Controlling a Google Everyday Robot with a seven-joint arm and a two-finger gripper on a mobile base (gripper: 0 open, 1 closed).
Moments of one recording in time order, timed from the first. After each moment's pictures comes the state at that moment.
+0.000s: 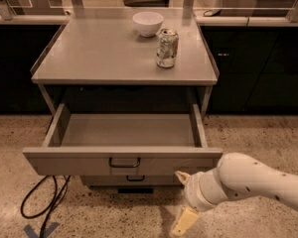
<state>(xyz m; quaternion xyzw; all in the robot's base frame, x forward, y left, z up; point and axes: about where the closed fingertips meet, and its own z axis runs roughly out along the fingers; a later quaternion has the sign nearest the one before) 0.400 -0.089 0.564 -0.61 0.74 0.18 0.23</state>
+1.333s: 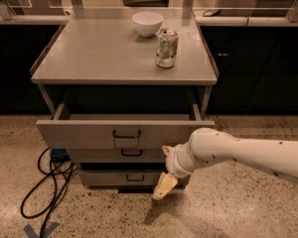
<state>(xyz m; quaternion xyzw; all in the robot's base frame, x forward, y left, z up) 0.517 -0.046 0.546 -0.61 0.74 0.14 0.25</state>
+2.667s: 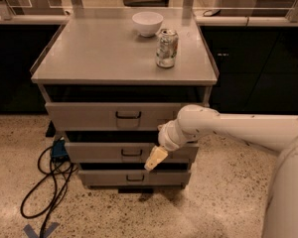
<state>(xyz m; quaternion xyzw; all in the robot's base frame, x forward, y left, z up) 0.616 -0.026 0.560 -0.57 0.76 0.12 0.27</state>
